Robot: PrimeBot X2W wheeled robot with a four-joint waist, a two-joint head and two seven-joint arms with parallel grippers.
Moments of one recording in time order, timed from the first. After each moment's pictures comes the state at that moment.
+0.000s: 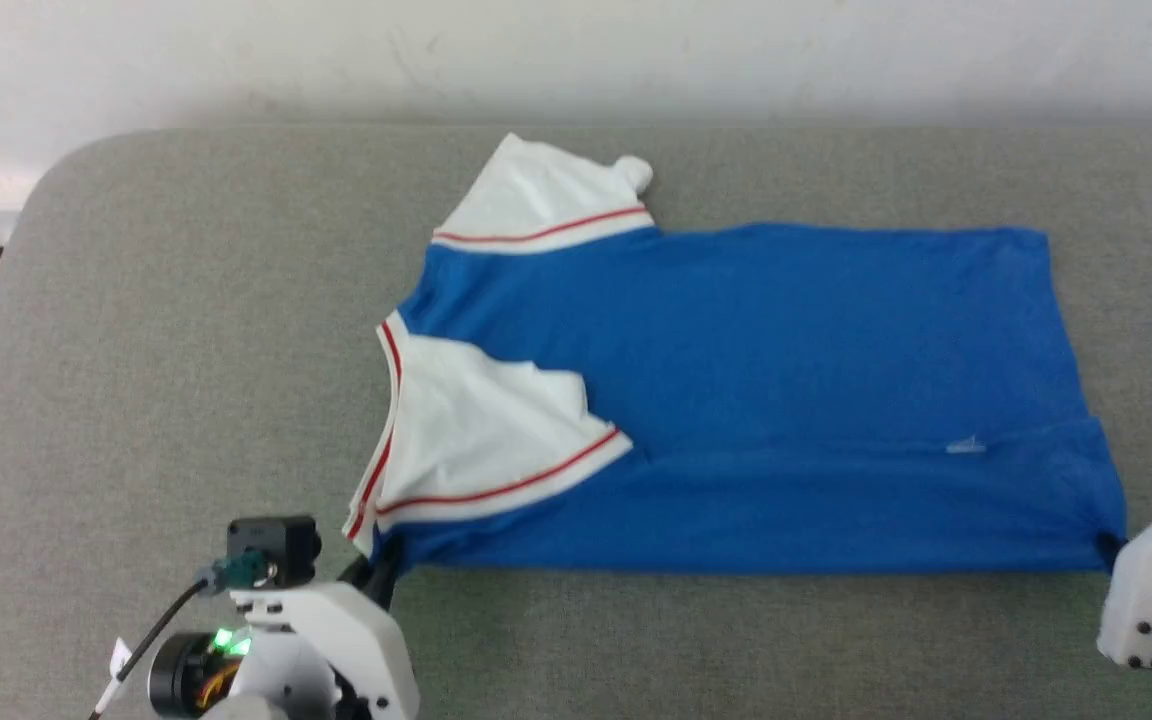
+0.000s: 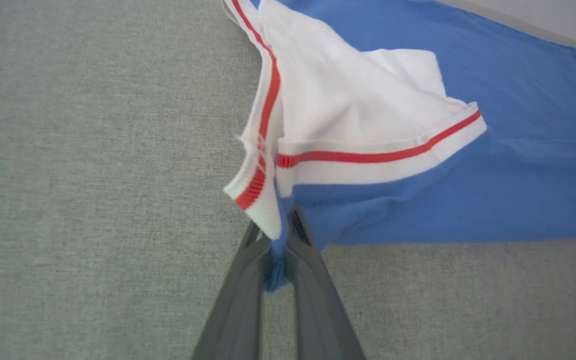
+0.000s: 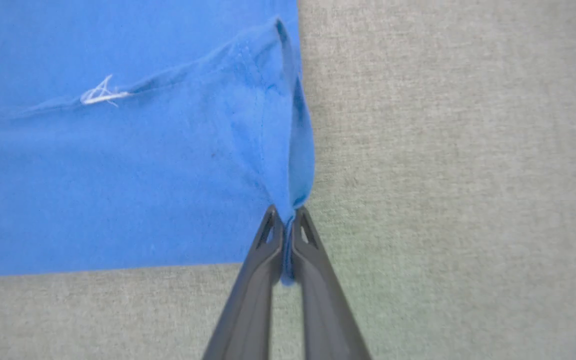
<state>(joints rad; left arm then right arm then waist) -0.14 0.50 -0.60 0.02 -0.77 0.37 0.12 -0.10 -0.18 -0.28 0.15 0.21 0.13 0.68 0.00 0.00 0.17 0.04</state>
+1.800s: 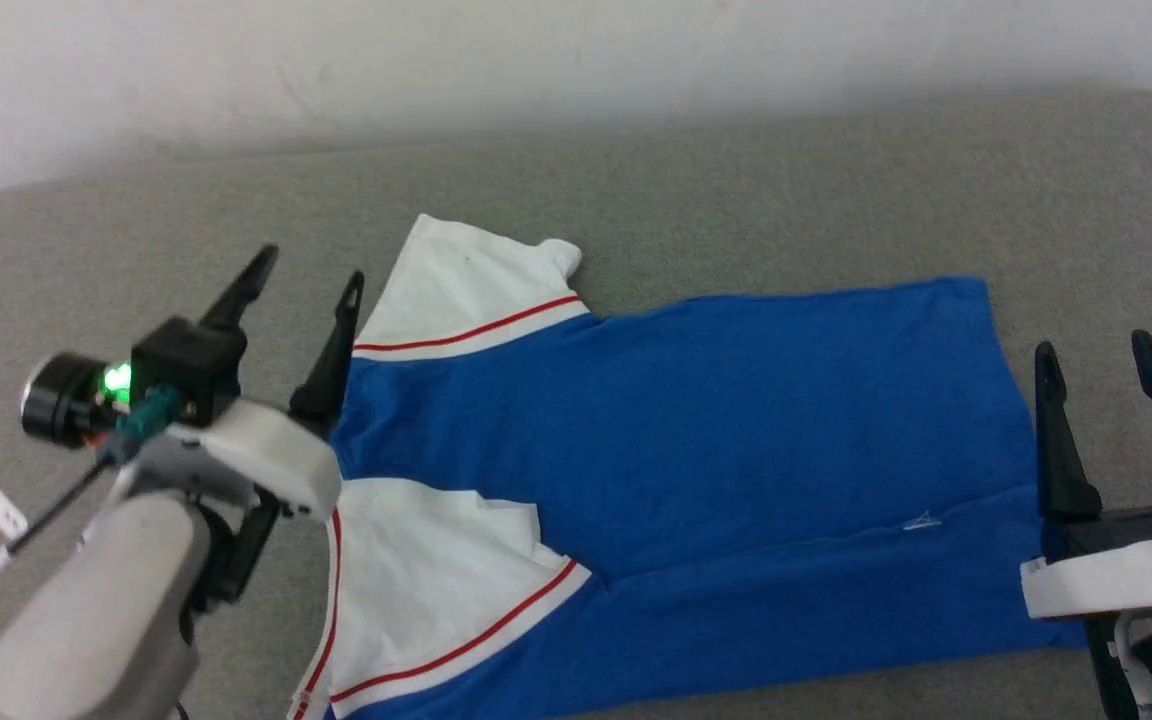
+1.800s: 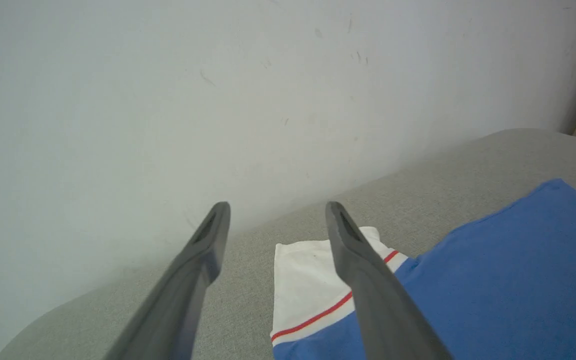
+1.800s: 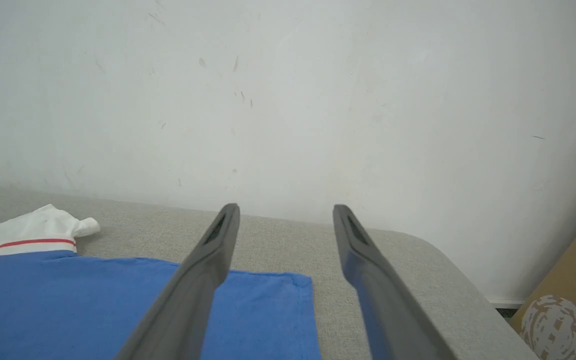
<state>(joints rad) -0.38 0.56 -0.48 0.02 -0.45 0.18 -0.09 -0.02 -0.10 -0.14 -0.10 0.00 0.13 -0.18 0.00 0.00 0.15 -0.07</state>
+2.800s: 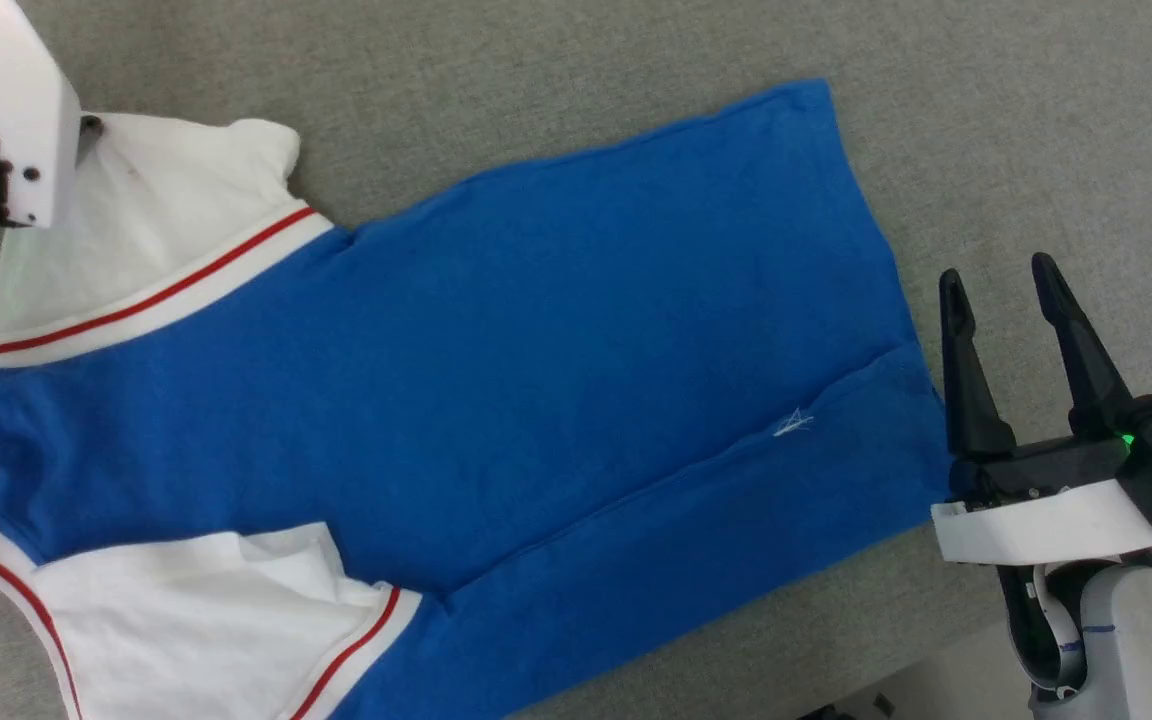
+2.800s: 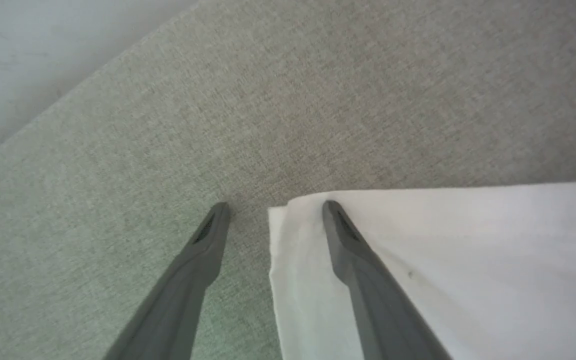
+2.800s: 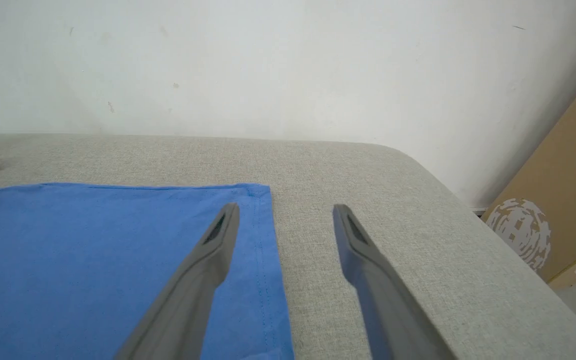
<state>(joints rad) -1.14 0.69 -0.63 0.64 -0.63 -0.12 0.79 -0.16 -0.06 -0.01 -0.05 0.10 0.13 -0.25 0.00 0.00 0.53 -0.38</state>
